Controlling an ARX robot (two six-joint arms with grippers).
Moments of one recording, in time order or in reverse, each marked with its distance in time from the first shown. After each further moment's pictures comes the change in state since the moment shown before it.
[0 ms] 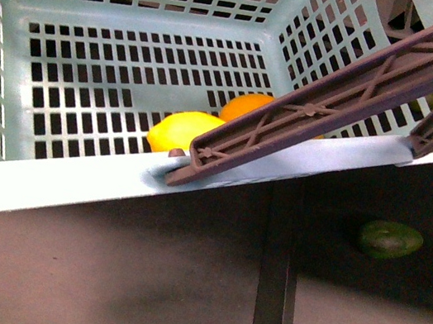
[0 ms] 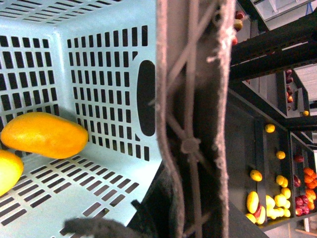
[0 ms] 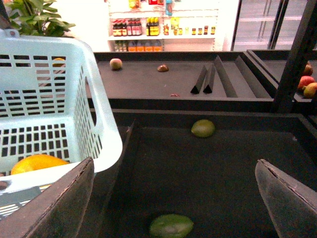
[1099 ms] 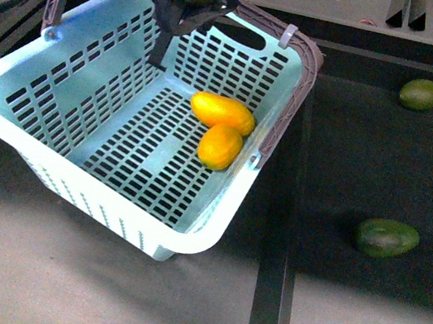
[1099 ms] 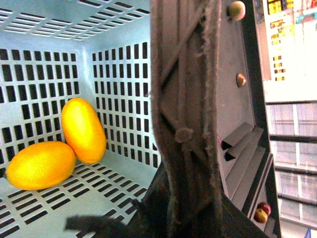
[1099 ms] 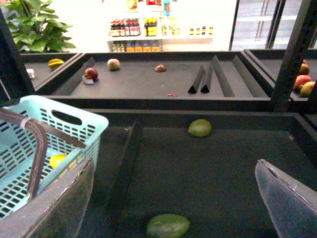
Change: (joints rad) left arm 0.146 0.534 -0.007 0.441 -0.530 -0.583; right arm 0.000 0.000 0.000 0.000 0.004 0.000
